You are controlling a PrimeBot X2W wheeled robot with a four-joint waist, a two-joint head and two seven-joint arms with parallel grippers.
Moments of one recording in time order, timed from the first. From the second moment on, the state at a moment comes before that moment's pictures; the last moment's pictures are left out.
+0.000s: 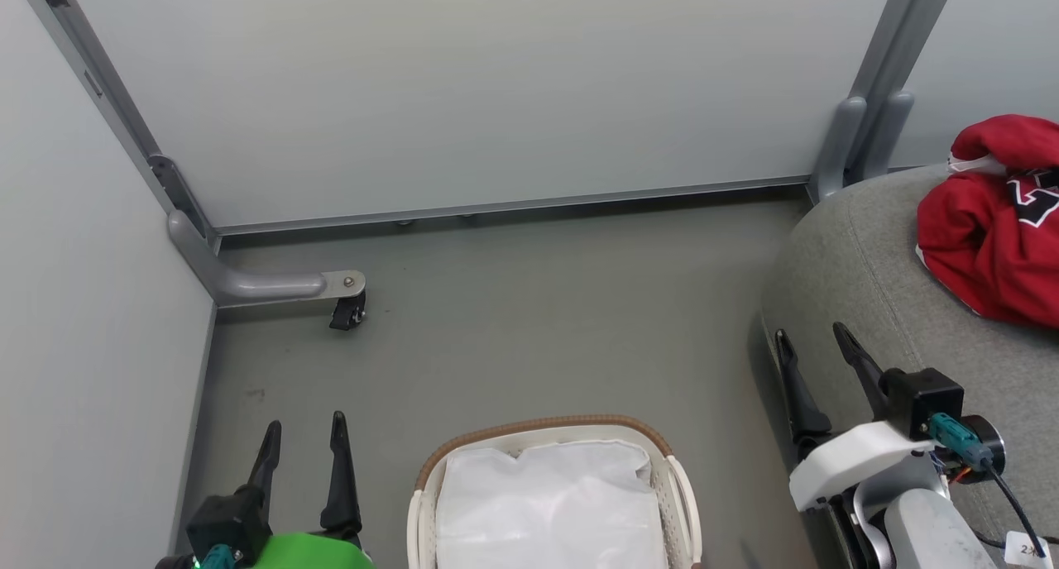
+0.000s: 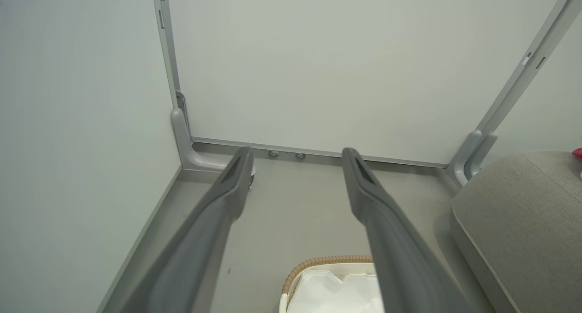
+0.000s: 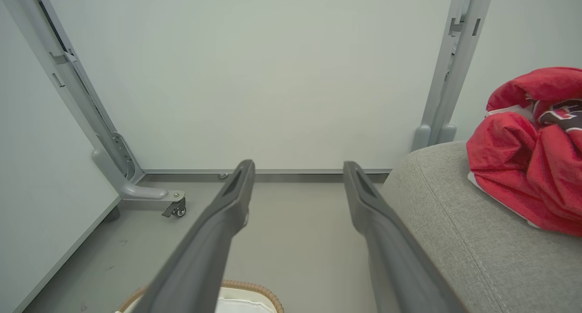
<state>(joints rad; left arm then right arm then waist) 0.04 0.05 -0.14 0.24 -0.29 0.00 -0.26 -0.19 -0.05 0.01 0.38 0.15 0.13 -0.26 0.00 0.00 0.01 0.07</state>
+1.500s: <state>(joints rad) 0.06 0.05 -0.11 0.27 -0.57 -0.02 -0.20 -0.11 -0.04 0.00 0.37 0.42 0.13 -0.19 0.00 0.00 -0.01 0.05</state>
